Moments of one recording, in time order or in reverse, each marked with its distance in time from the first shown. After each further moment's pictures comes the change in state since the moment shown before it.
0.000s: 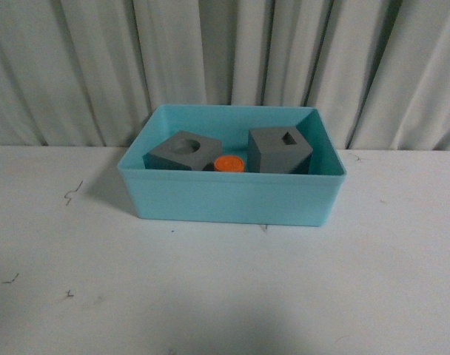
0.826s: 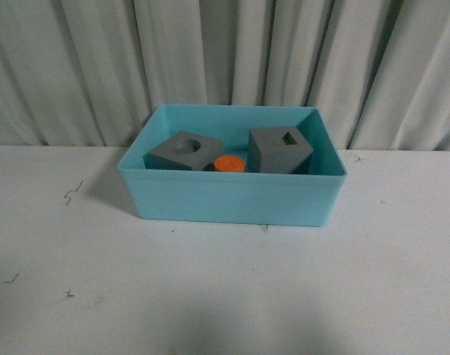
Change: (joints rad) left arm 0.000 0.000 0.000 0.000 0.001 0.000; right arm 0.000 -0.001 0.000 0.007 -0.001 -0.002
